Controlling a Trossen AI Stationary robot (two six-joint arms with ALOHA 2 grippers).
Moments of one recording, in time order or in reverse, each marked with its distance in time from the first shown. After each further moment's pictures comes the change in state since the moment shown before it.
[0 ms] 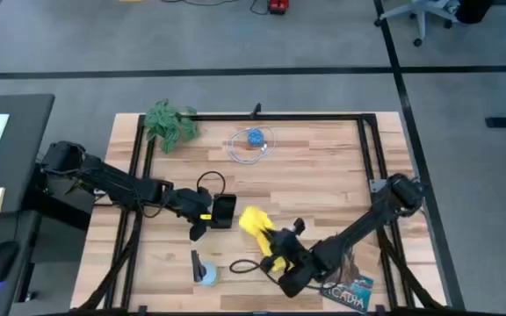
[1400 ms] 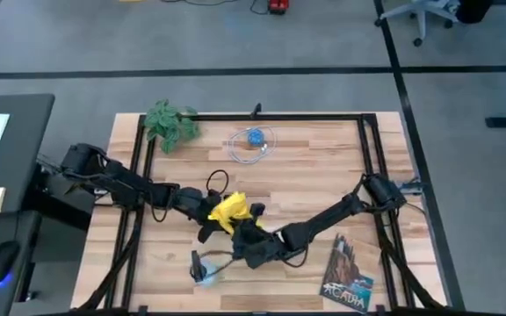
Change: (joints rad) left arm 0.008 0.212 0.001 0.468 0.096 -0.035; right arm -0.228 0.176 0.235 0.265 -0.215 -0.933
